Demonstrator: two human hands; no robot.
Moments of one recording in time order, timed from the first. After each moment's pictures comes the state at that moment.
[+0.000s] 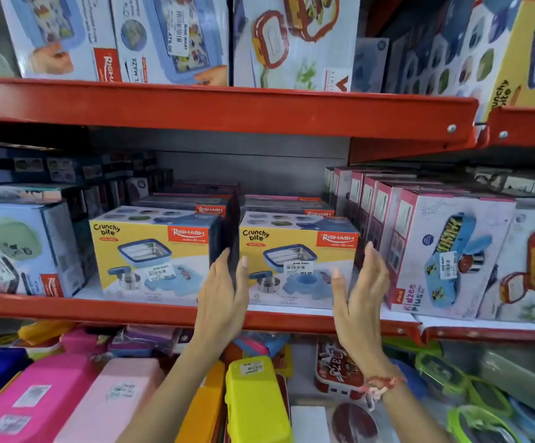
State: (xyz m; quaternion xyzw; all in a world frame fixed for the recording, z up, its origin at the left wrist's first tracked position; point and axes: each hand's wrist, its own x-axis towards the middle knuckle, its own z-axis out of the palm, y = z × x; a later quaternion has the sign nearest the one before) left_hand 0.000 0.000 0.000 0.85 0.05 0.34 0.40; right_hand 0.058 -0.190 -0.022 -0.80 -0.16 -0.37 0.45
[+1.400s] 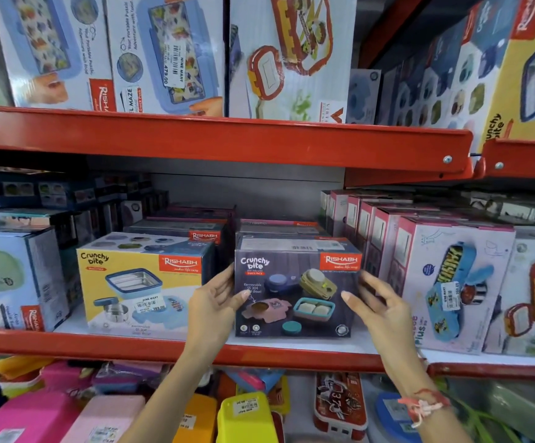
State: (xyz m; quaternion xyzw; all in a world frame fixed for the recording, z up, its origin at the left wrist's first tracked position) left_hand 0.030 0.013 0.019 0.70 0.00 0.30 0.65; right_hand 0.088 -0.229 0.007 -0.66 -0.15 -0.20 0.70
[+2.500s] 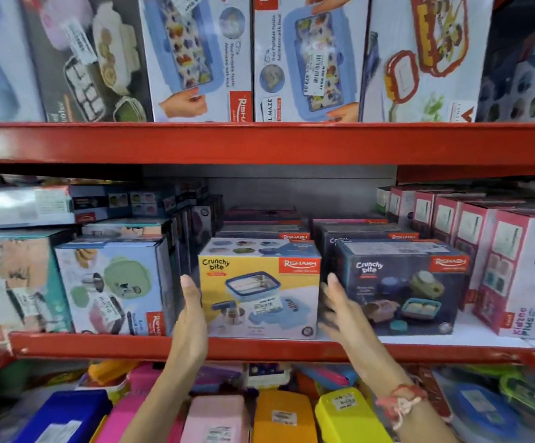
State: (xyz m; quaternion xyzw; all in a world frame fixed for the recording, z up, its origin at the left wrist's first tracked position) left_hand -0.043 0.211 0.011 0.72 0.12 0.22 0.65; right_hand 0.016 -0.004 0.018 -0.71 -0.08 0.05 0.70
